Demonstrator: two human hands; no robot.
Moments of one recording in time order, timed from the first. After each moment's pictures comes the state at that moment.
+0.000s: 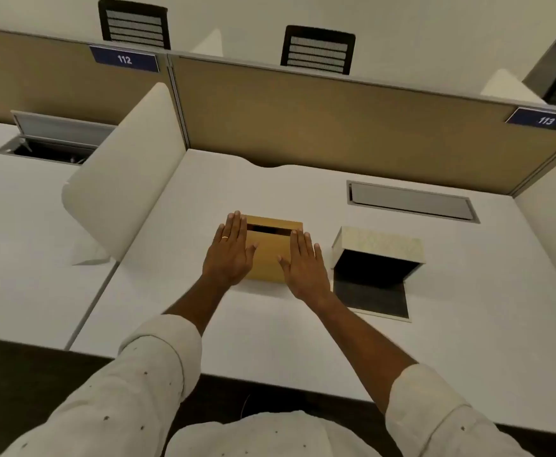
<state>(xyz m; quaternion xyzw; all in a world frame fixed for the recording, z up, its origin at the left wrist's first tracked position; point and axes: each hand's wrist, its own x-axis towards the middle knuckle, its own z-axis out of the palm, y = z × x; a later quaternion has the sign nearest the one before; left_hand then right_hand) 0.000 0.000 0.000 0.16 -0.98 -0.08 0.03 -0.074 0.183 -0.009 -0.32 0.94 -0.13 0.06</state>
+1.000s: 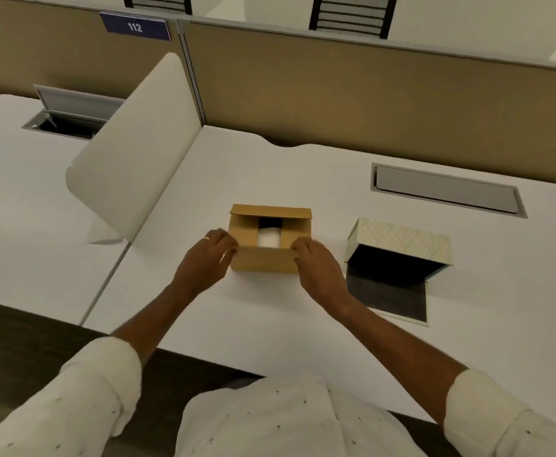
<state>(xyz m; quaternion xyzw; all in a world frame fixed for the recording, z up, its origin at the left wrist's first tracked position) 0.040 -0.038 -0.023 0.07 -0.98 -0.11 0.16 -0.101 0.202 -0.030 -0.44 0.87 -0.20 -0.03</state>
